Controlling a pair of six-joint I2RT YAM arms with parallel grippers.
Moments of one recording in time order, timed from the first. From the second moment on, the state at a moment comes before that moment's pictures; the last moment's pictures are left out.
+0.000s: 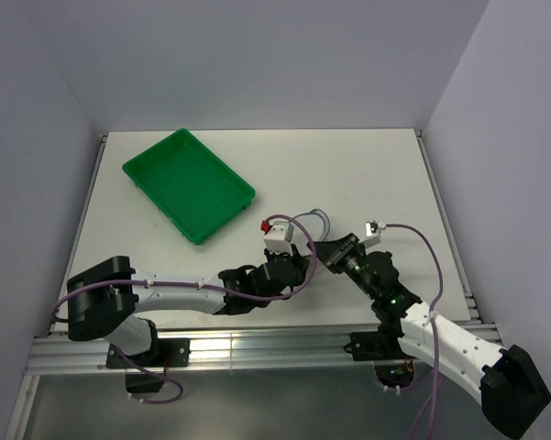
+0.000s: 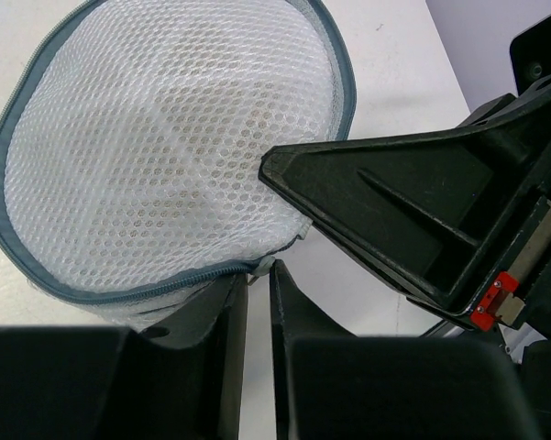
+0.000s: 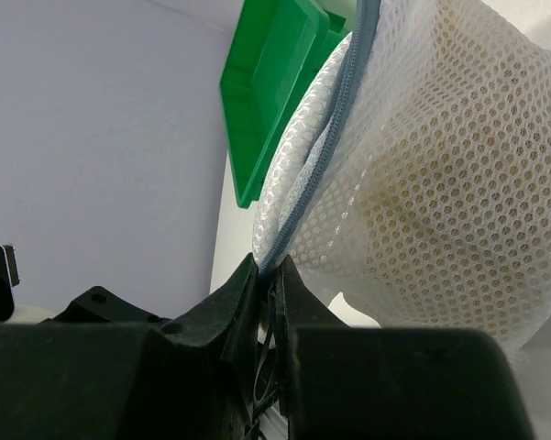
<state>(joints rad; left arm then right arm) -1.30 1.54 0.83 0.27 -0.62 -0.85 0.61 0.66 0.10 0.42 0.03 1.17</state>
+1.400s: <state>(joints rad) -1.35 1.45 0.71 0.36 -0.43 -1.02 0.59 0.69 0.11 0.38 -0.02 1.11</state>
